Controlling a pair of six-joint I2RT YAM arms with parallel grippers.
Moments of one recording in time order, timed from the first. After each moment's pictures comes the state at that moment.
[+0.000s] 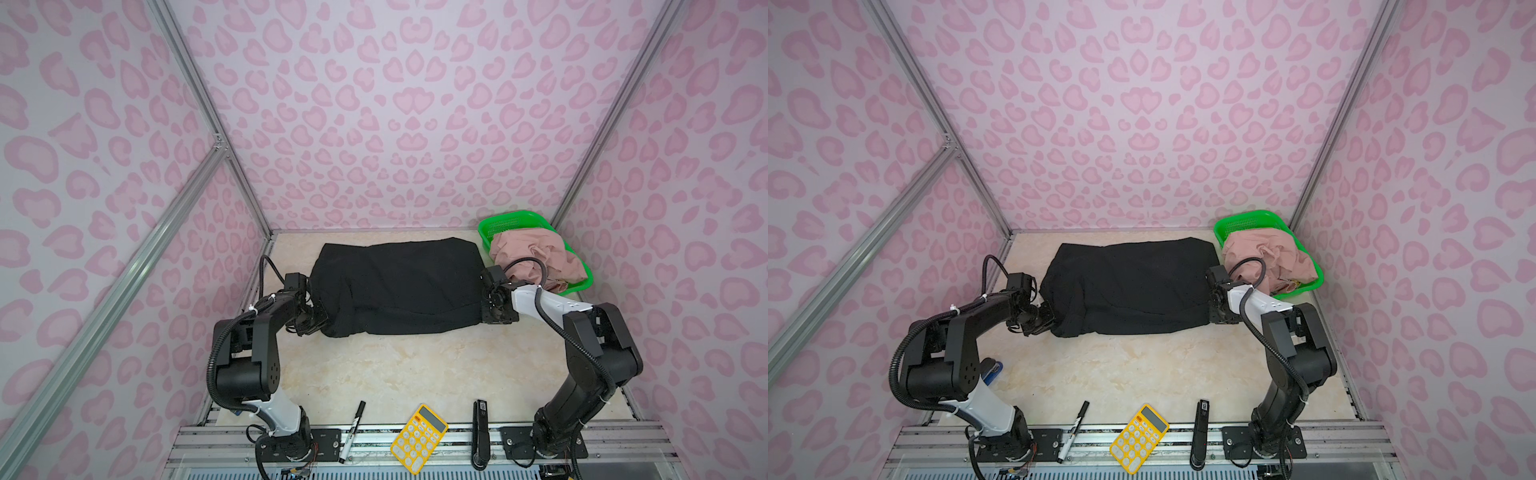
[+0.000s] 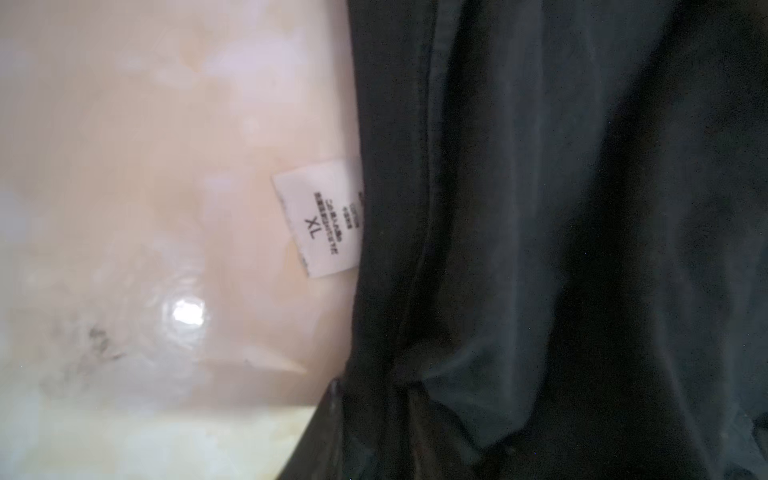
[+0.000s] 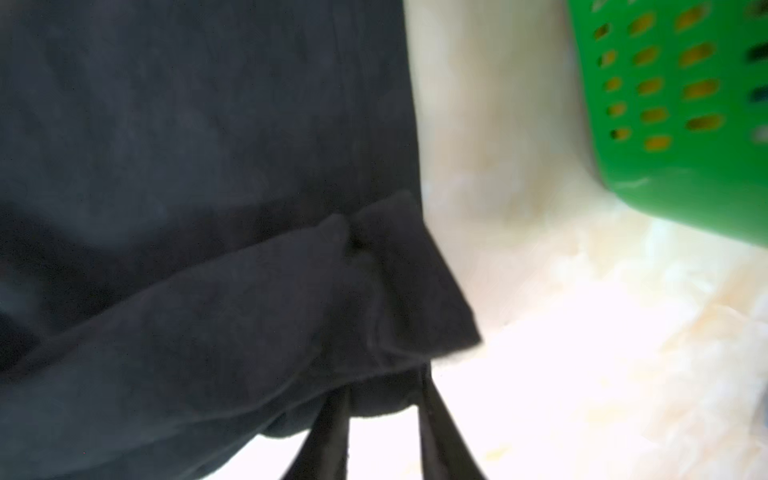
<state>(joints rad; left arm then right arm) 0.08 1.67 0.91 -0.53 0.24 -0.44 0.26 1.72 1.01 -0.64 0.26 0.31</state>
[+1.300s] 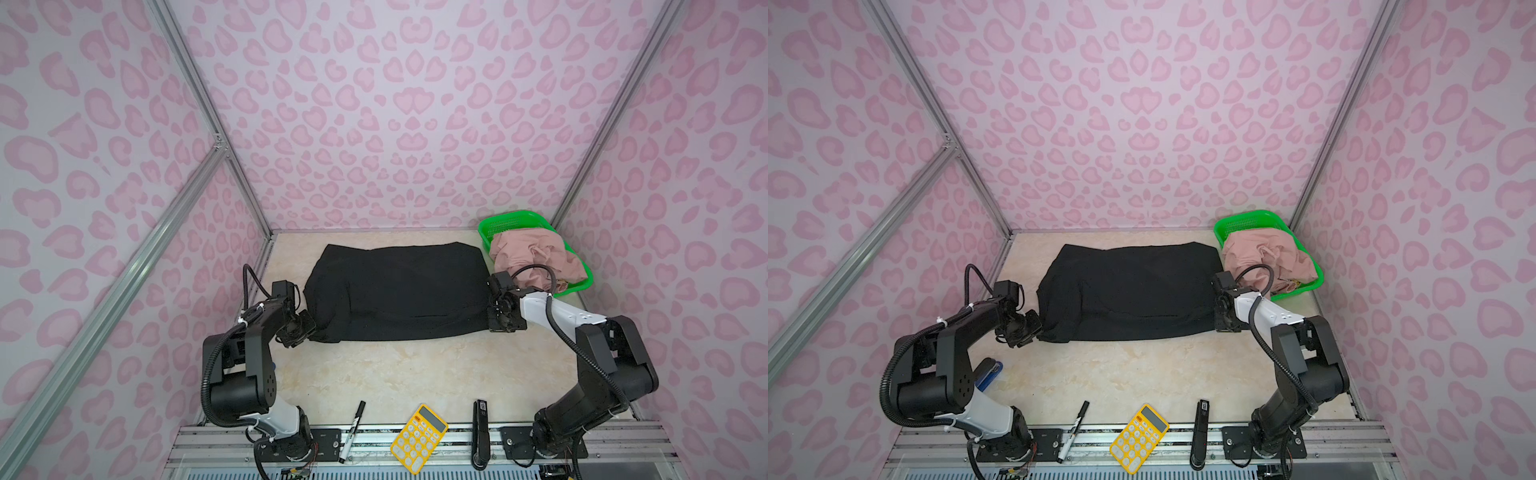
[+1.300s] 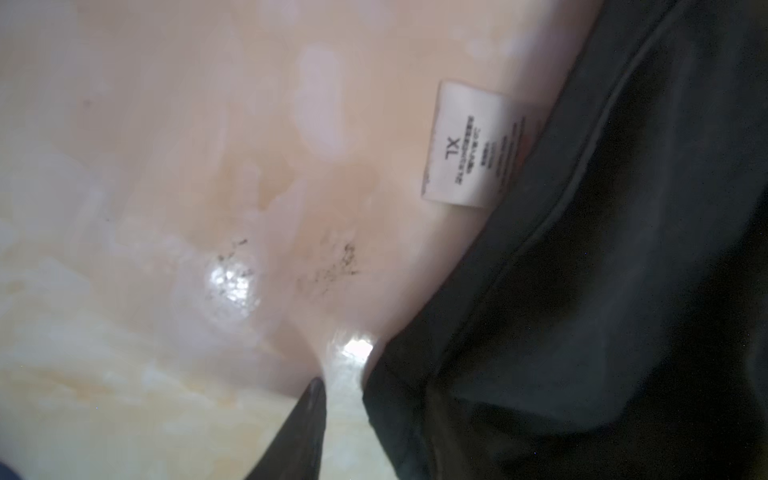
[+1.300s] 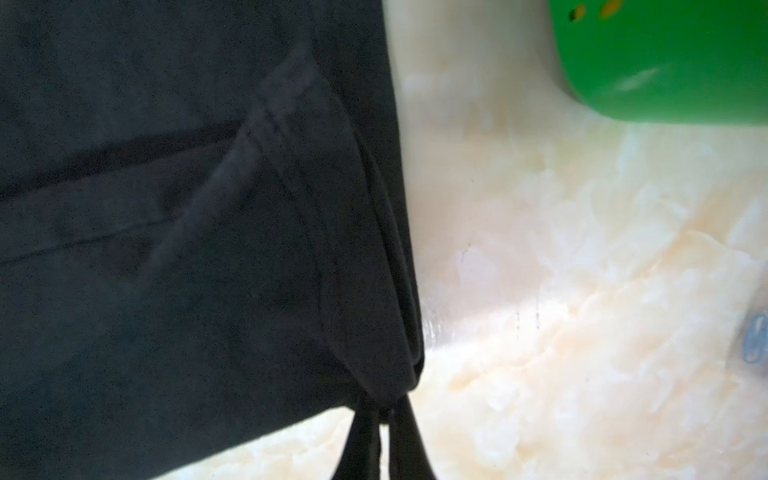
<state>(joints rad) 0.17 1.58 0.84 -0.59 0.11 -0.49 0.25 1.62 0.94 -0.69 0.26 0.32</state>
